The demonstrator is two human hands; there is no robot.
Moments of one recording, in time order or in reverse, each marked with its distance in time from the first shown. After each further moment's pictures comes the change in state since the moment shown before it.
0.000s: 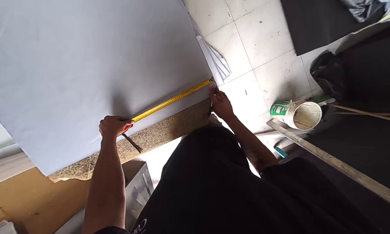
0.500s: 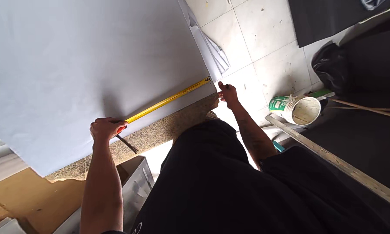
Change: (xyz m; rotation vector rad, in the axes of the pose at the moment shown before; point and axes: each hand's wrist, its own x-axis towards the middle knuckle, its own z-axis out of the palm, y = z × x) left_hand 0.000 0.004 -0.002 -0.016 0.011 -0.011; right_hand 0.035 0.053 -0.018 1.006 -0.127 1.134
